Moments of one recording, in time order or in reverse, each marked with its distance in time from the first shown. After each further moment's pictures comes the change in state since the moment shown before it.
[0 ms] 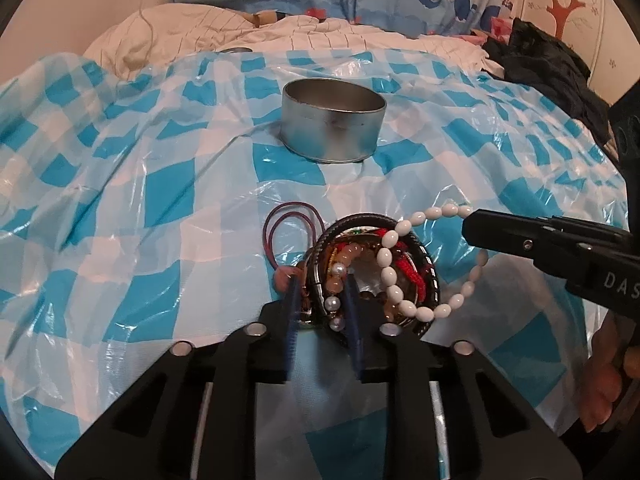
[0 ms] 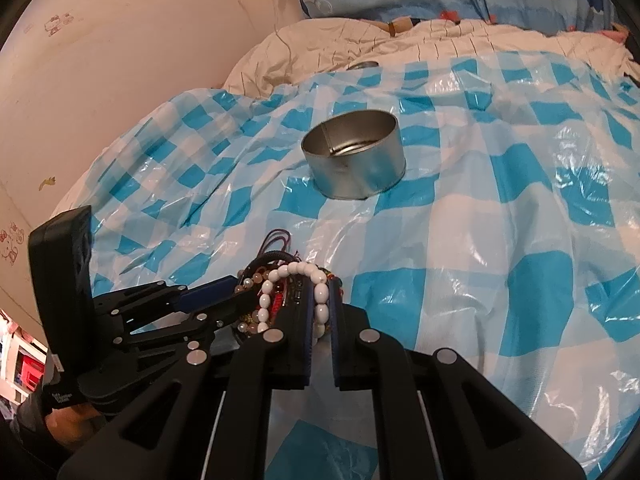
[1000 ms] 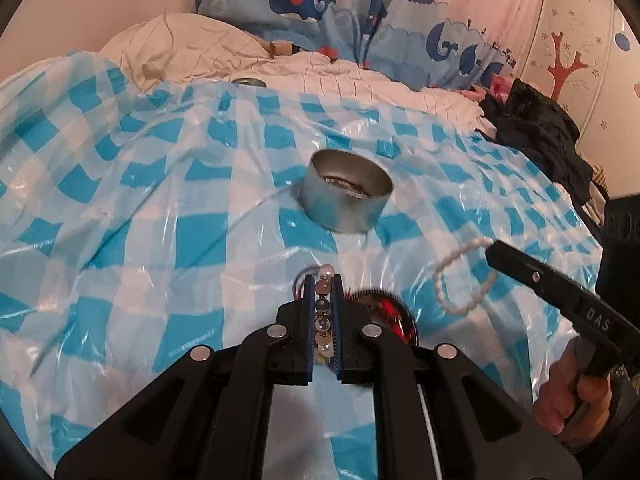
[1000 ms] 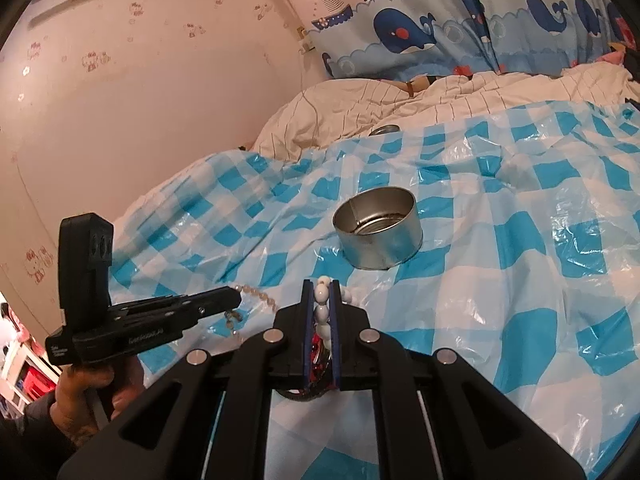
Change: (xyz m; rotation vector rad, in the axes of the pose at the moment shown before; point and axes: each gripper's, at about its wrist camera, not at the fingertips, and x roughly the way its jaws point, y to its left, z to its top) left arm -0.048 0.043 0.031 -0.139 -0.120 -0.109; right arm -0.045 0.004 0.014 -0.017 -0.243 0.102
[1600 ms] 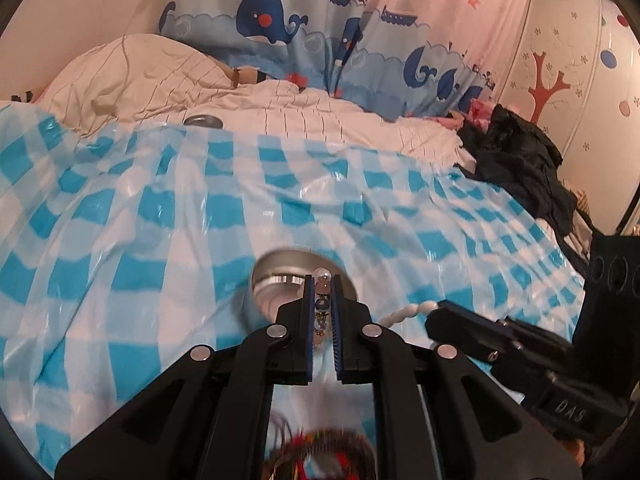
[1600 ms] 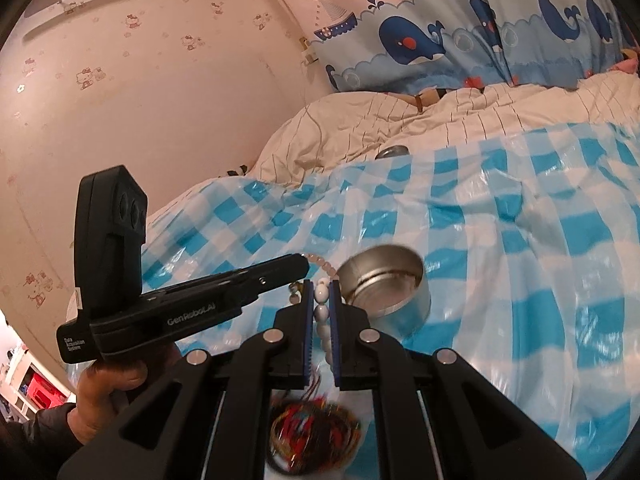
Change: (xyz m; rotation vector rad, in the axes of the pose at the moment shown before) left arm 0.061 -0.030 0.100 0.011 -0.081 -0.112; right arm 0.046 -0.012 0.069 -0.017 -0.035 0.028
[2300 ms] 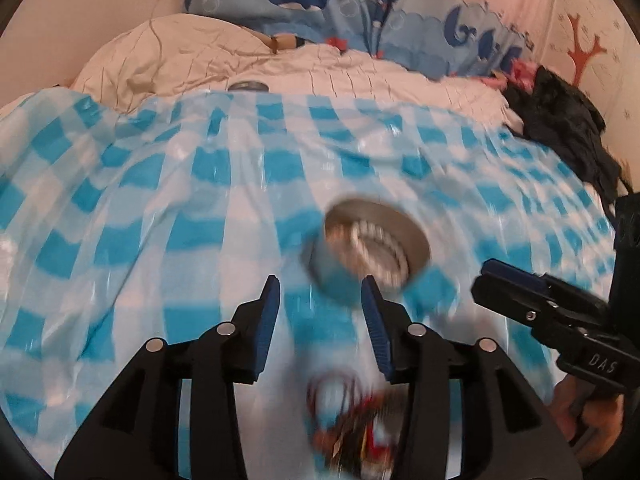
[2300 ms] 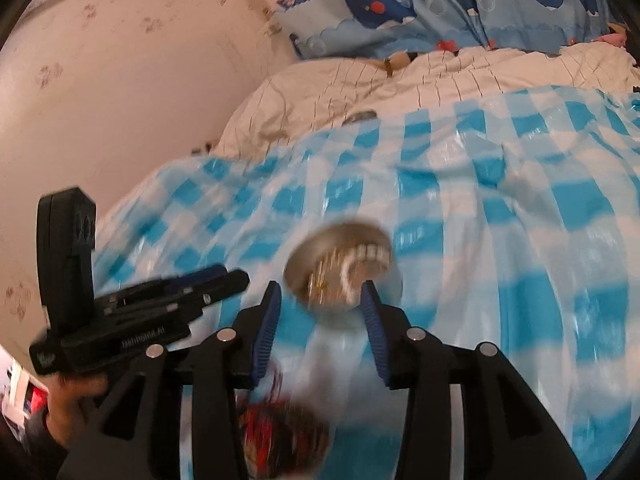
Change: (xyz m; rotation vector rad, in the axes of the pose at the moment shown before) left arm -0.004 0.021 -0.035 0.048 0.151 0.192; right arm 0.008 -0.014 -0.031 0.057 0.165 -0.100
